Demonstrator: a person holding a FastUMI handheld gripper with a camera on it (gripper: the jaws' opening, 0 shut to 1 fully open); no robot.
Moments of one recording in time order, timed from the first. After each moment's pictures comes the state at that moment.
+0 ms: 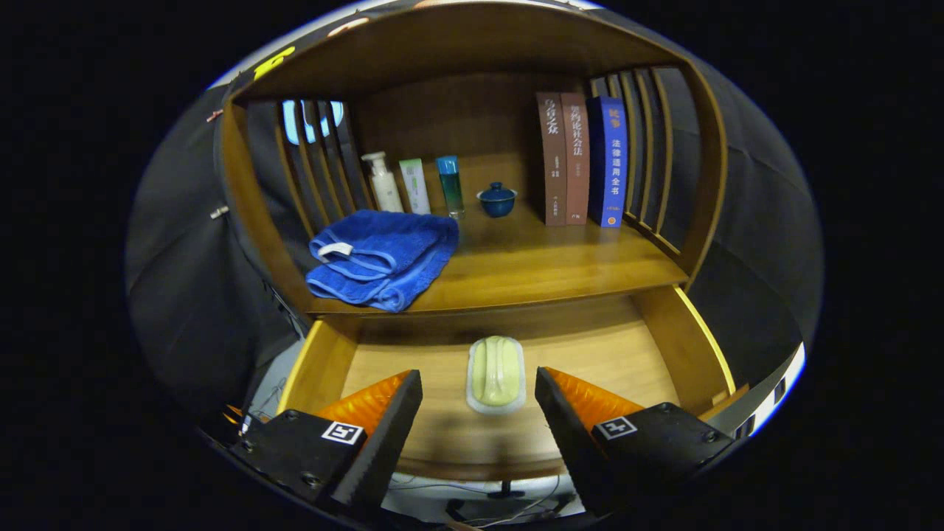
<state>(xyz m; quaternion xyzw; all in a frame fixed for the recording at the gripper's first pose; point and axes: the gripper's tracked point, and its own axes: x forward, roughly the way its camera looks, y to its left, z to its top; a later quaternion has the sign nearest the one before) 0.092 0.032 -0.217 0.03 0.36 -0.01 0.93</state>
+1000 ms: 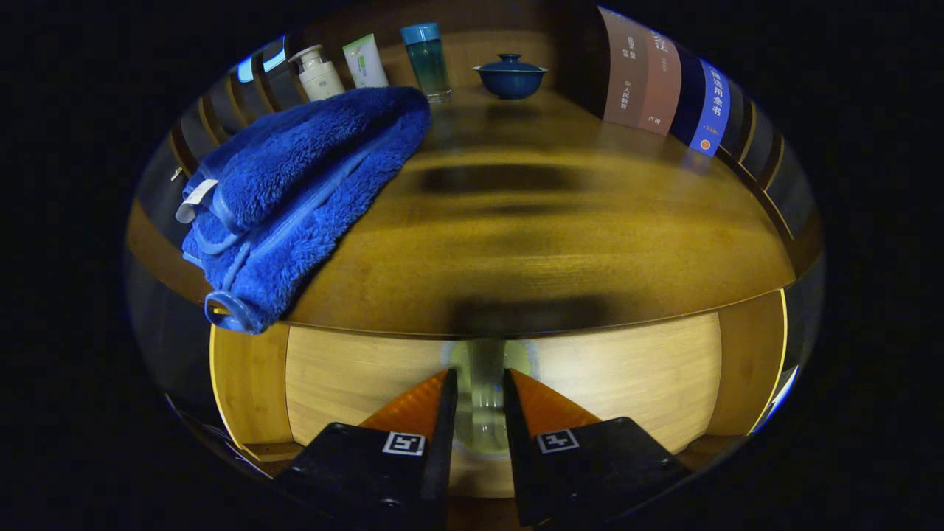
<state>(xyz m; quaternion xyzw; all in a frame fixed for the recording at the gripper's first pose) 0.156 0.031 -0.339 0.03 0.55 0.00 0.84</state>
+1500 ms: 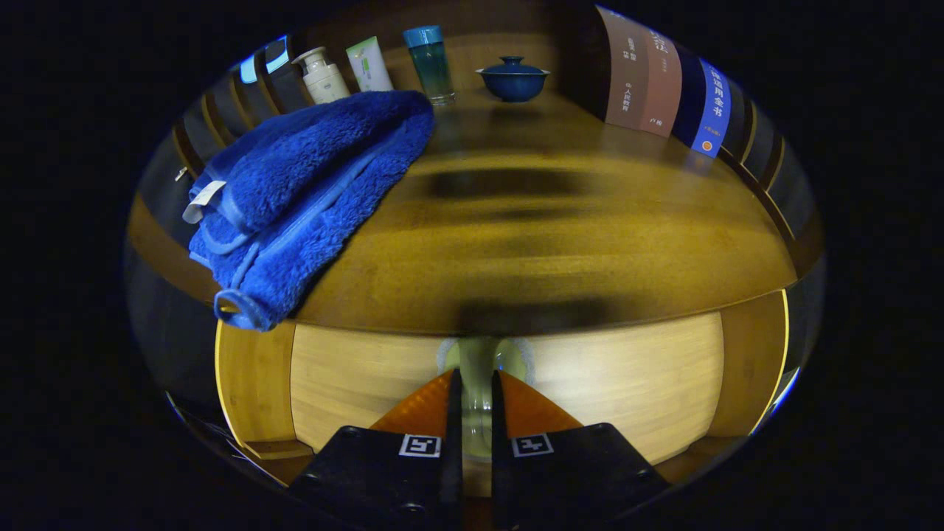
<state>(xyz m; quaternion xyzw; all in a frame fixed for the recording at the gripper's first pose) 0.147 0.029 -0.331 0.03 0.54 0.01 0.84</state>
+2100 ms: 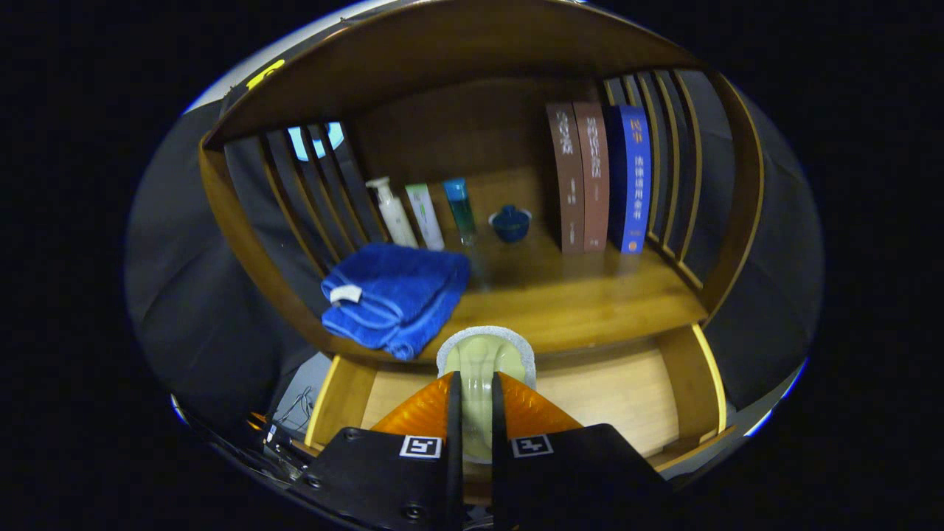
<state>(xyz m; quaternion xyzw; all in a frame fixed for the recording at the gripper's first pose) 0.145 0.020 -0.156 0.07 0.34 0.03 0.94</state>
